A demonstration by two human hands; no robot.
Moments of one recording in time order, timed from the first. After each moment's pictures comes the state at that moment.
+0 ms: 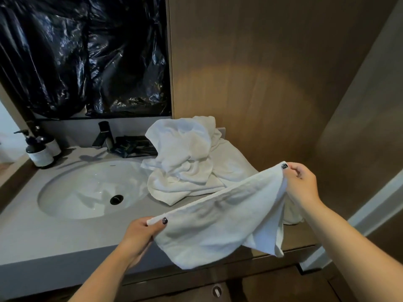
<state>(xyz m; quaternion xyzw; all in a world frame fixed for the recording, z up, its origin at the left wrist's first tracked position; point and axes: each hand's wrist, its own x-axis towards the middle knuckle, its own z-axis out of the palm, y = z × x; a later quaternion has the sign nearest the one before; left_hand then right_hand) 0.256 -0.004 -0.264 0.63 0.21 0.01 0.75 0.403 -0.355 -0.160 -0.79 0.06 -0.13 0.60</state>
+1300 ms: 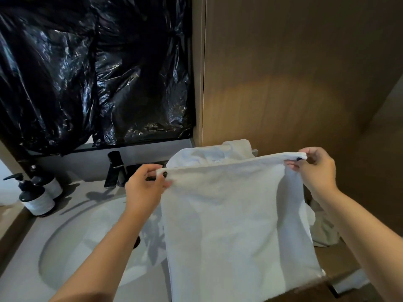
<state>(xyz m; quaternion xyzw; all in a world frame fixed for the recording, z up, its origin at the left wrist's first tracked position) 0.440 0.151 -0.165 0.77 0.14 0.27 0.56 0.531 -0.225 -0.129 -0.79 0.07 -0.20 0.58</state>
